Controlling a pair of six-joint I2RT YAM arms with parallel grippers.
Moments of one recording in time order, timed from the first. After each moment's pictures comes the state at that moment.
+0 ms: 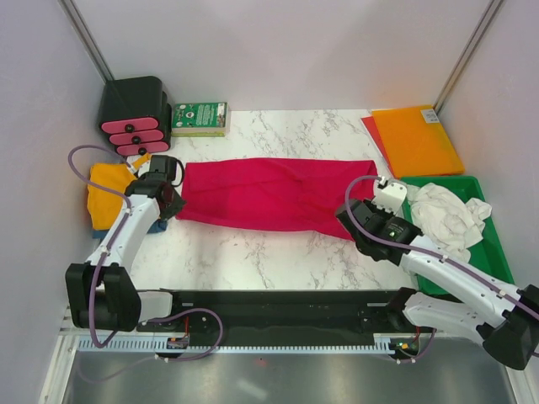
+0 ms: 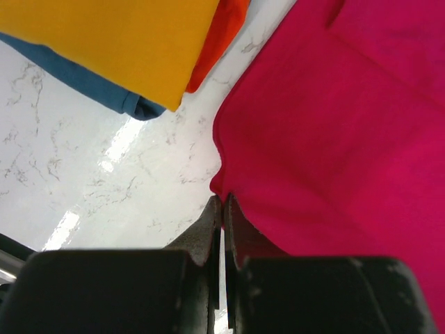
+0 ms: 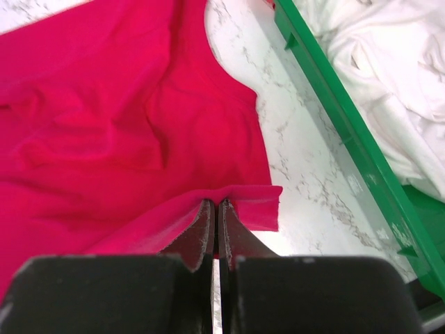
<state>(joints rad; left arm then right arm) -0.07 1.28 0.98 -0.80 -0.33 -0.69 0.78 1.00 0.82 -0.87 0.92 1.02</state>
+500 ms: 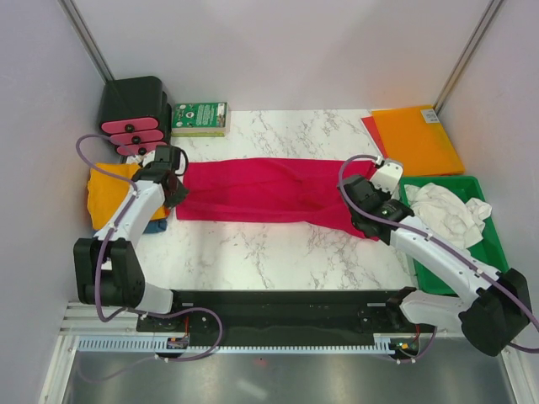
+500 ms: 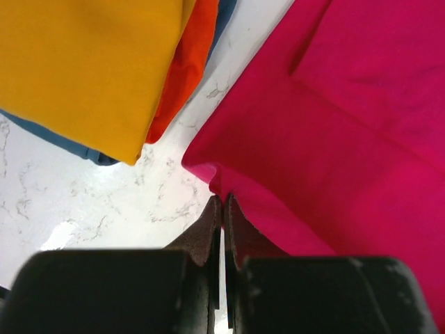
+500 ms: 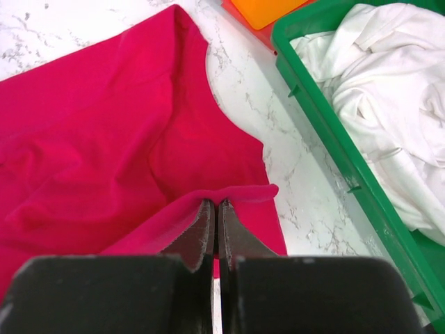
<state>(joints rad) -0.07 1.42 1.06 -0.72 -0.33 -0.69 0.61 1.15 0.89 -0.63 0.88 0.80</state>
